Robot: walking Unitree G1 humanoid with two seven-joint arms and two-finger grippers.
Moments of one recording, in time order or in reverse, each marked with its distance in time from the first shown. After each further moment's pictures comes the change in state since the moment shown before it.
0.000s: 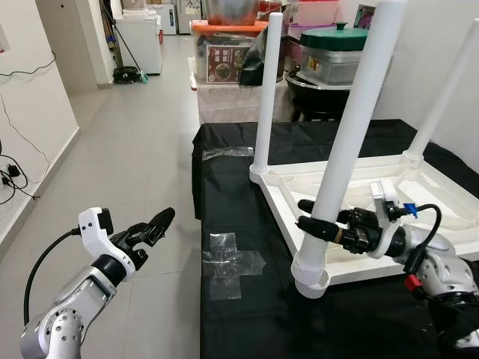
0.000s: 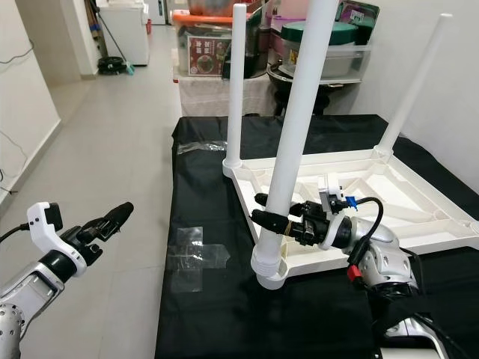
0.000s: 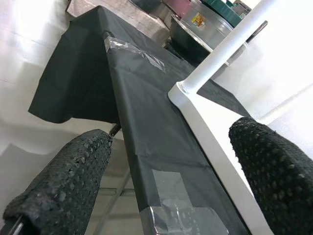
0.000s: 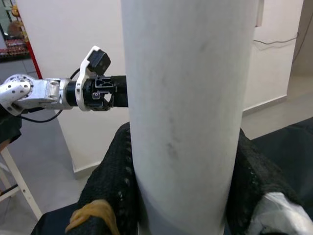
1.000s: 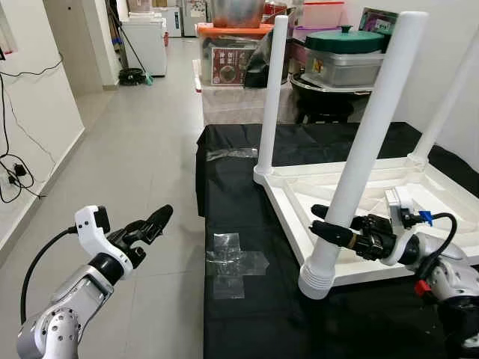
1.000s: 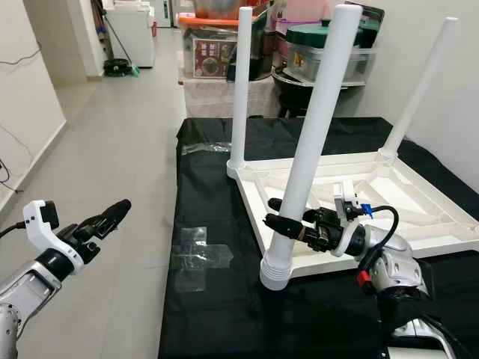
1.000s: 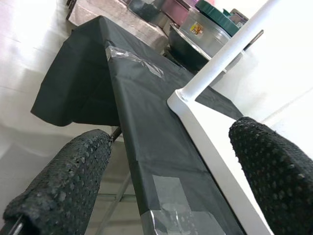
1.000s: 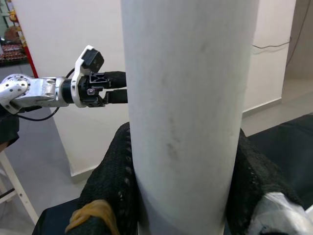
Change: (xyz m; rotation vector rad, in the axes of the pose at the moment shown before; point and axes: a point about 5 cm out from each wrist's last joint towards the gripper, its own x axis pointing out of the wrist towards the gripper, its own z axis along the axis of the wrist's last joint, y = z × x) left arm 0.000 -0.001 0.005 -0.001 -0.013 -0.012; right arm -0.022 -0.001 -0.007 0.008 -0.008 -0.030
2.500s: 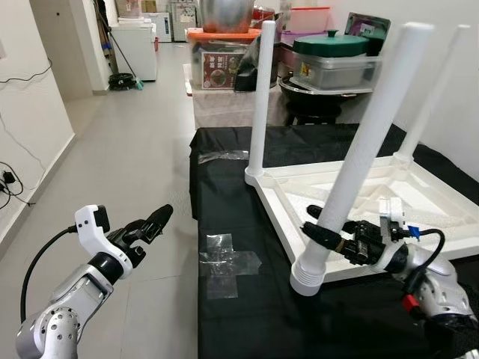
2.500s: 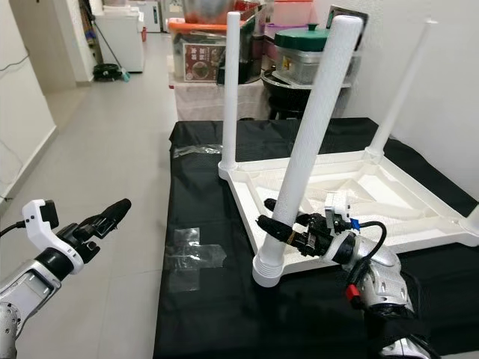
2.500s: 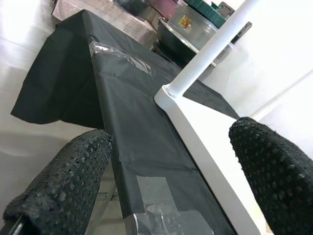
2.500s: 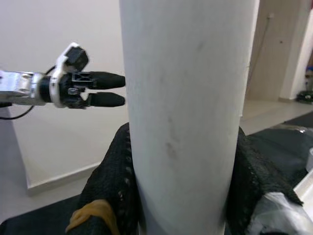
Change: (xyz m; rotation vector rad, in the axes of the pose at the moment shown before) left arm 0.000 -0.001 0.000 -0.001 0.002 -0.009; right arm 0.013 0.015 -0.015 -0.095 -0.049 -0.071
